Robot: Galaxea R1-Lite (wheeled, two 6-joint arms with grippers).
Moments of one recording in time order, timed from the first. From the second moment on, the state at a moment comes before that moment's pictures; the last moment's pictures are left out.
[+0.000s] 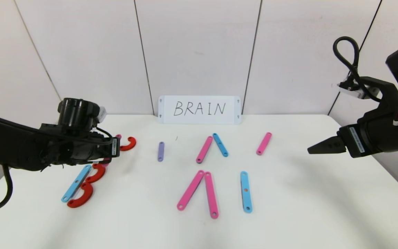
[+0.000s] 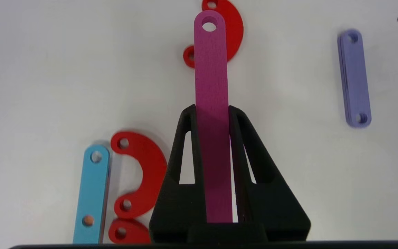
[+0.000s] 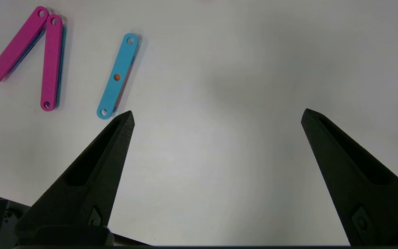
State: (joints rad) left arm -0.16 1.81 -0.94 -0.23 0.12 -0.16; right arm 0.22 1.54 -1.29 0.64 0.10 0.00
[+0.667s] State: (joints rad) left arm -0.34 1.68 -0.71 -0.26 0.25 -0.30; right arm 0.23 1.53 -1.29 0.64 0.07 0.00
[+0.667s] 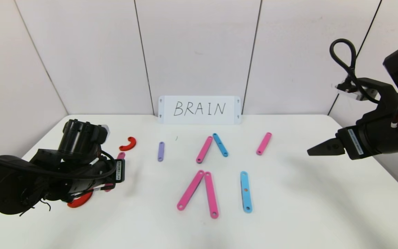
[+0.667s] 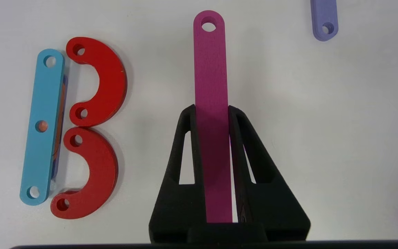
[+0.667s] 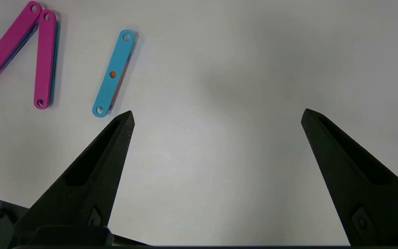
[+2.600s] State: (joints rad) left arm -0.44 1.77 -0.58 -0.43 0.27 -0.36; right arm 0.24 1.54 -1.28 0.64 0.07 -0.01
